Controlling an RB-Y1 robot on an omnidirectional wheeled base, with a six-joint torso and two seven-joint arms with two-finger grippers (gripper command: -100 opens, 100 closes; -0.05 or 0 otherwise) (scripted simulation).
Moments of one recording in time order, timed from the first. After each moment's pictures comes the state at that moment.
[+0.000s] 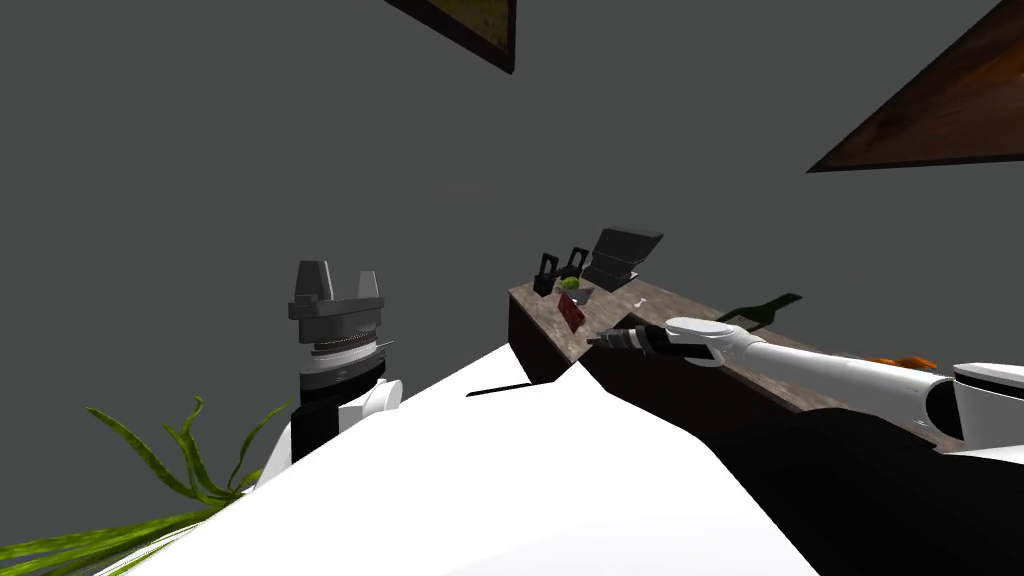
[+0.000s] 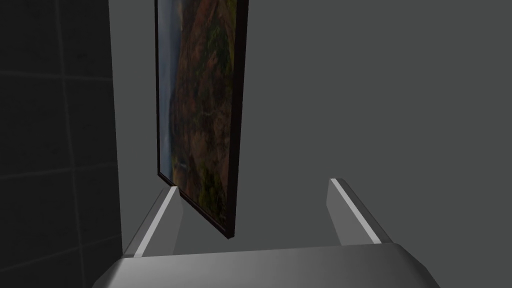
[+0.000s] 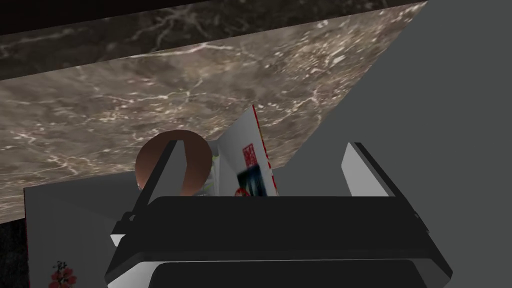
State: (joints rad) left arm 0.50 0.05 0.03 -2.39 -0.08 -0.54 0.05; right arm 0.27 -1.58 0.47 -1.48 0.46 -0.68 -0.27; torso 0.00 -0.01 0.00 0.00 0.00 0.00
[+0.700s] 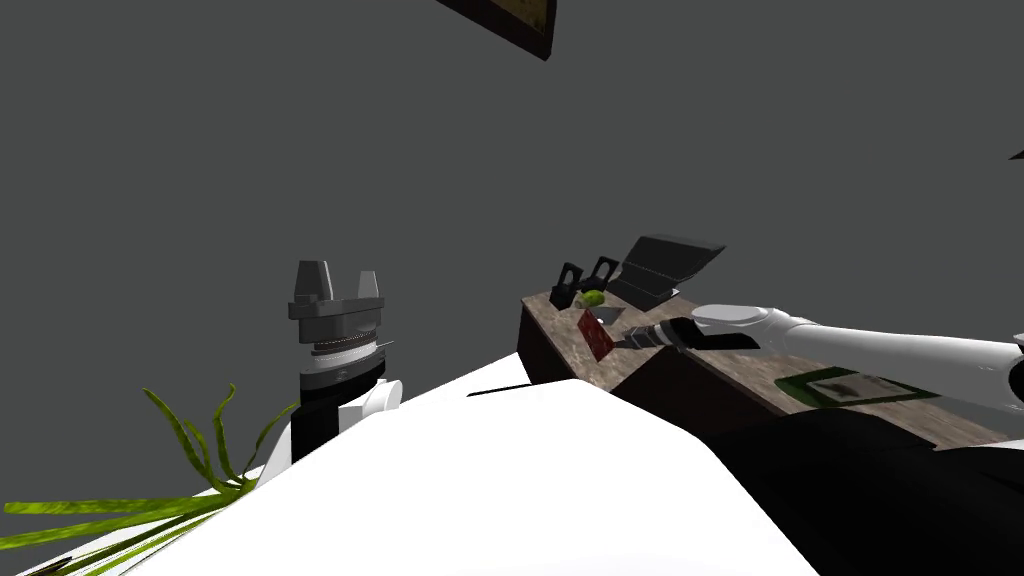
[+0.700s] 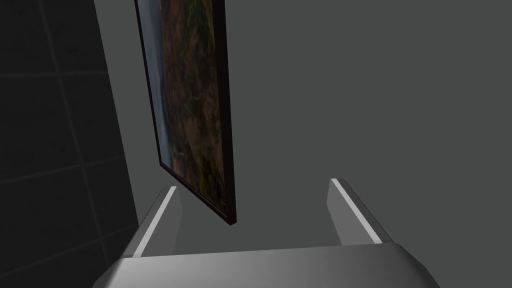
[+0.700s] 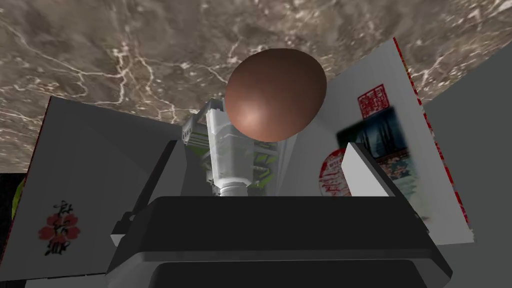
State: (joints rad) left arm 0.50 0.05 0.03 -2.39 -0.08 -0.54 0.05; right arm 0.27 -1.76 0.52 -1.37 0.51 -0.75 -0.25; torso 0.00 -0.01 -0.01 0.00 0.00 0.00
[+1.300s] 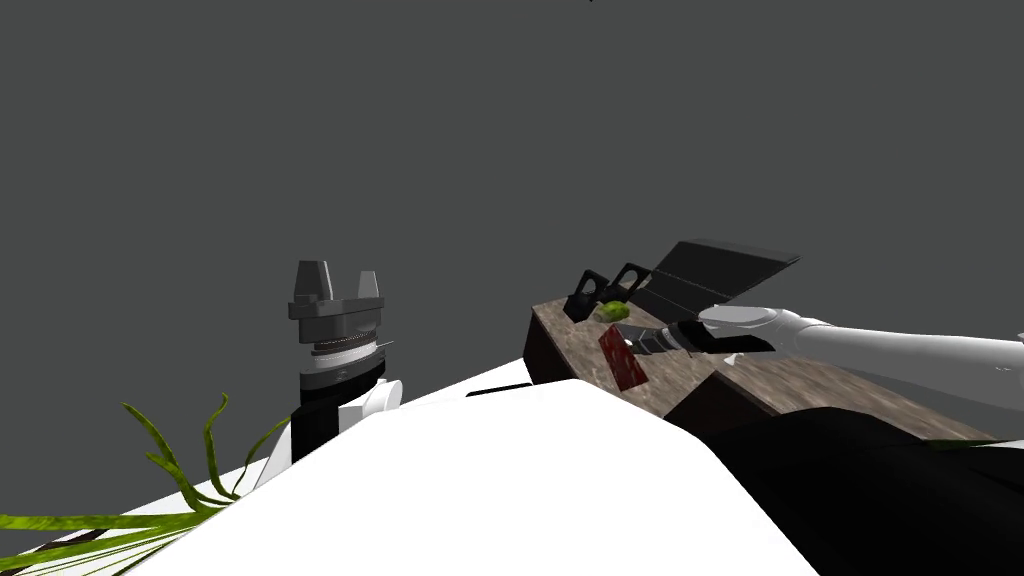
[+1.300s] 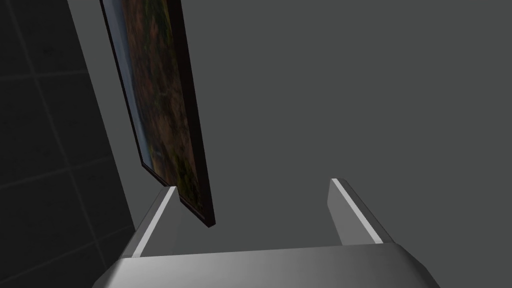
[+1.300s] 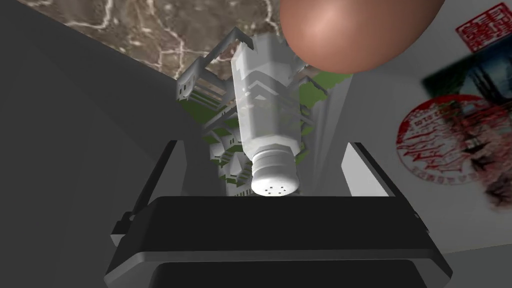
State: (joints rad) left arm 0.50 0.05 0.03 -2.39 -0.08 -0.54 0.05; right arm 0.29 -1.78 0.54 -1.34 0.52 -0.78 -0.21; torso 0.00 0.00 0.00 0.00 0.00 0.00
